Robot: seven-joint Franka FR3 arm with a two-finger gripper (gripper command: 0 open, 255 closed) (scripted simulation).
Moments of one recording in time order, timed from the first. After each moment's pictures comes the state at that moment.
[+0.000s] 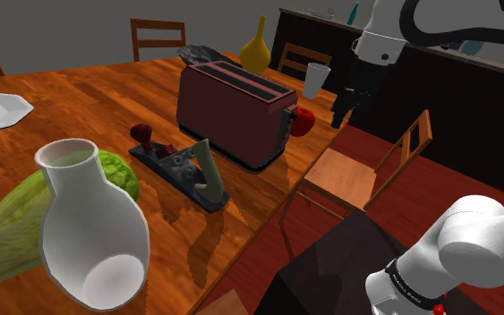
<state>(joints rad) 0.08 -0.60 0.05 -2.26 0.01 1.63 0.10</state>
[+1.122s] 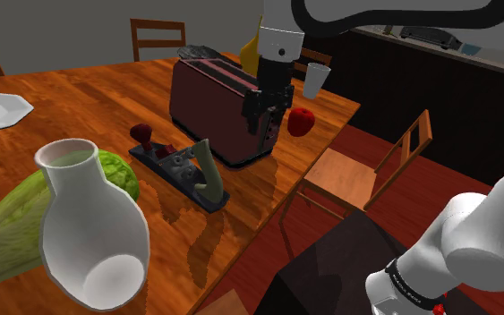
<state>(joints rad) 0.20 -0.08 0.28 -1.84 0.06 1.66 0.34</state>
